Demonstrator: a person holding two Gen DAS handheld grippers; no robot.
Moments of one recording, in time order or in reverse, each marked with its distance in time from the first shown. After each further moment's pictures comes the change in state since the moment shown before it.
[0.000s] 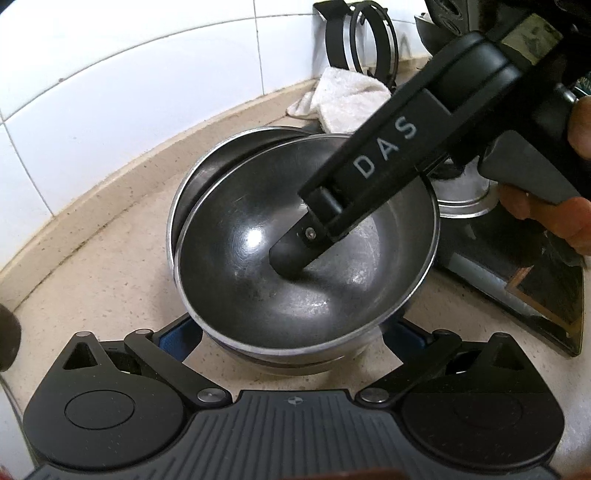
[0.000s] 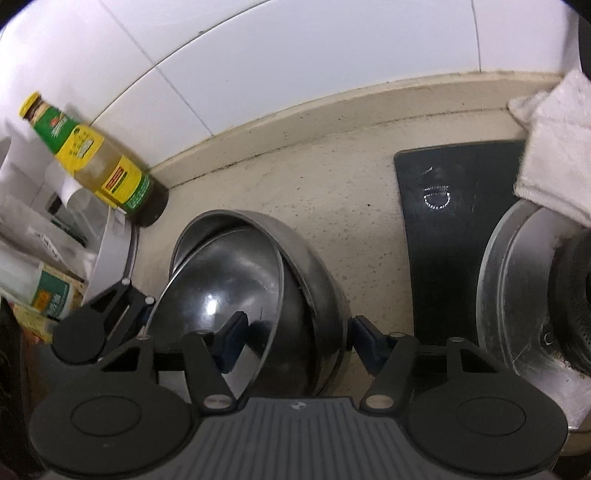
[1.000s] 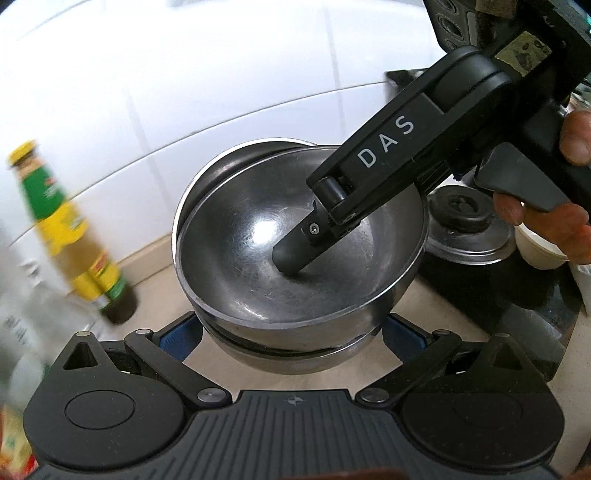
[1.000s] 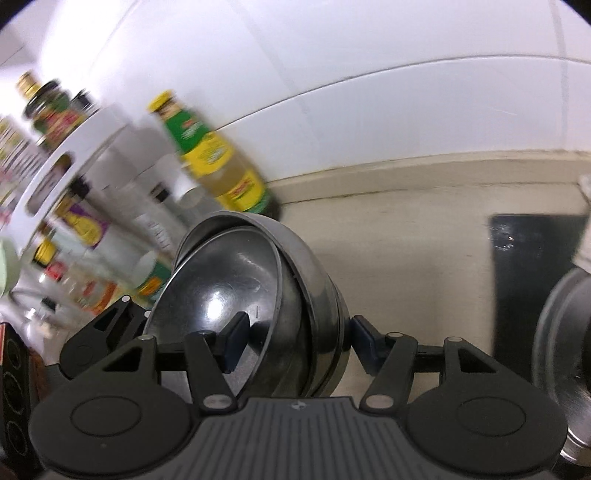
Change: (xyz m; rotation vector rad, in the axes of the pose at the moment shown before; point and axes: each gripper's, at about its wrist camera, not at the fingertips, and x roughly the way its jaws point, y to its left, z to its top) left arm -0.120 -0.039 -0.020 -0.149 -0.090 0.294; right arm -0.058 0.075 0.004 -0.198 -0.043 0.207
